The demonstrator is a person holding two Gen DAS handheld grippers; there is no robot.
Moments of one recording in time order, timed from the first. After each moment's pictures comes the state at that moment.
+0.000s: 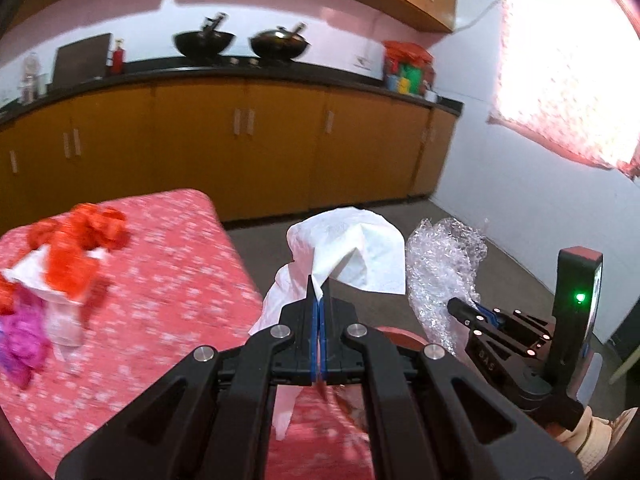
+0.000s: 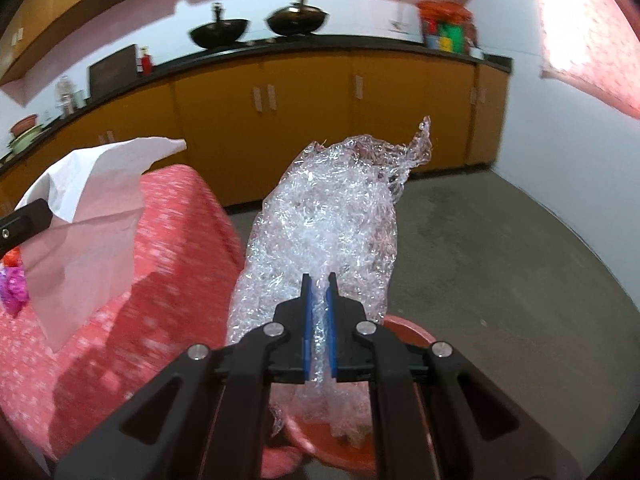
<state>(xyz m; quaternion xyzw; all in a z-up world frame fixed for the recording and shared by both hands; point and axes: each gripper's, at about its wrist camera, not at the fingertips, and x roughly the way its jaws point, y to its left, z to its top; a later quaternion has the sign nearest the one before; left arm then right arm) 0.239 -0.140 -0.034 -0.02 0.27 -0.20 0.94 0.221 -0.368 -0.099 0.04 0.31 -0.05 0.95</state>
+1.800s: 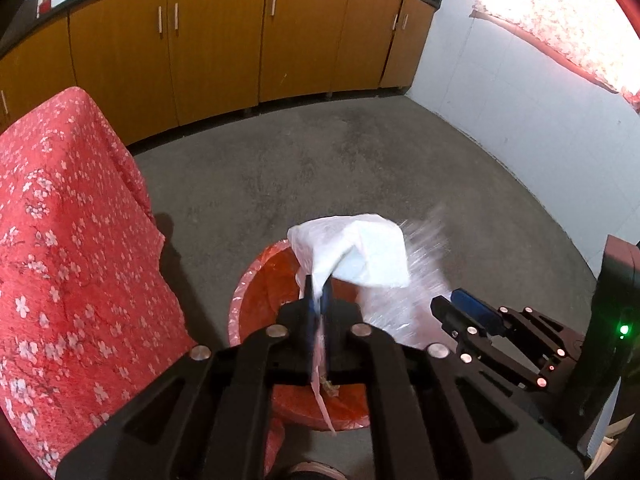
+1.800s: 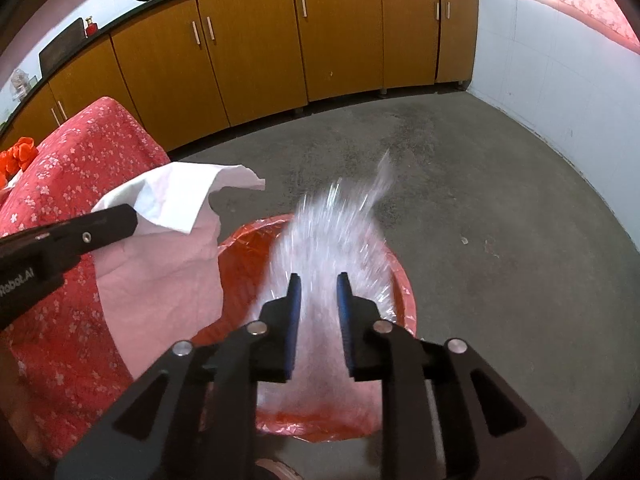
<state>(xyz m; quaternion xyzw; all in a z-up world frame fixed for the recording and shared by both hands) 0.275 -0.294 -0.156 0.04 0.43 -0.24 0.87 0.224 -0.460 -0.198 0.09 0.41 -0.08 0.91</state>
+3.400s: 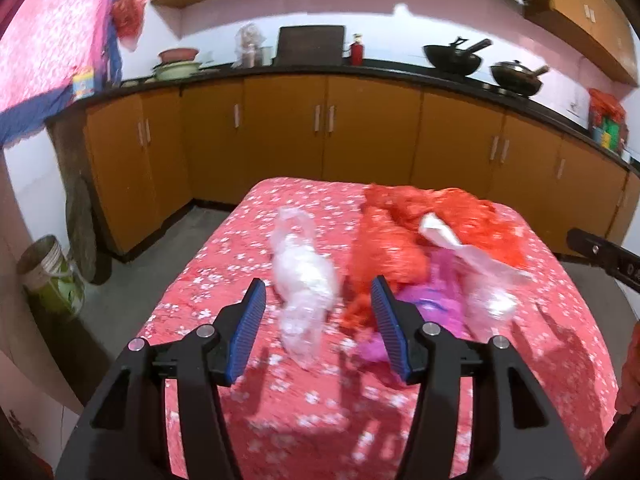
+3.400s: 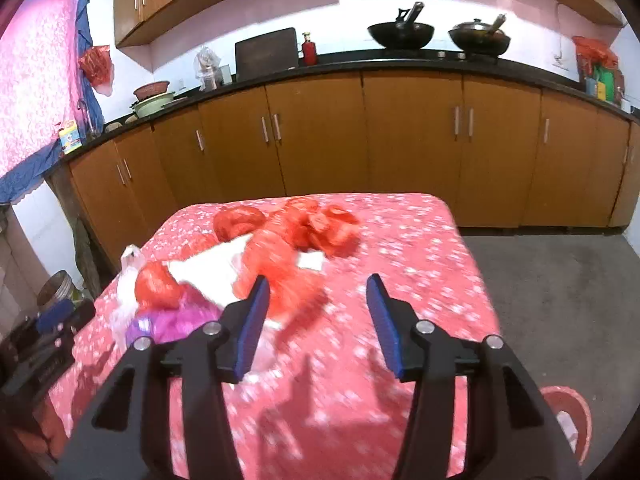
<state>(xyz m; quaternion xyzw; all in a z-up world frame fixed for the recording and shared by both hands) 0.201 0.177 -0.055 -0.07 0.26 0.17 0.95 0.309 -0.063 -0.035 0.00 0.29 0.21 0.94</state>
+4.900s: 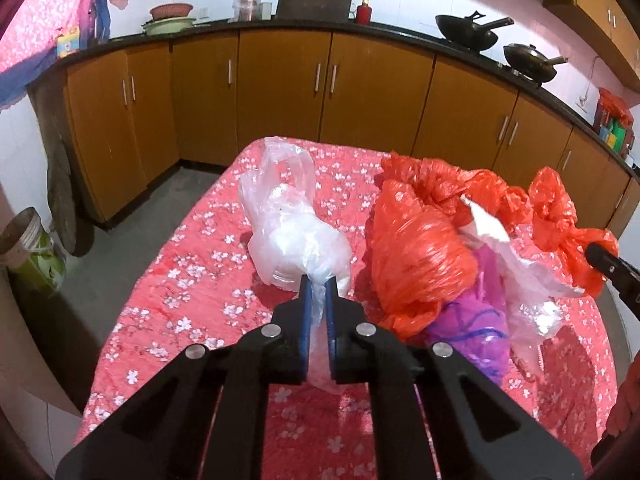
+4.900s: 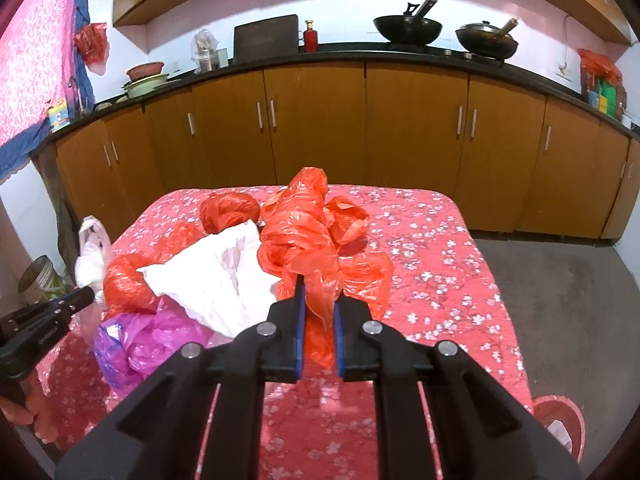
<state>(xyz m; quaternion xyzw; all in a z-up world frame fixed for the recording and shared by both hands) 0.231 0.214 -0.073 -0.11 0.32 0.15 0.93 0.327 -0.037 -0.056 -0.03 0.29 0.18 0.94</state>
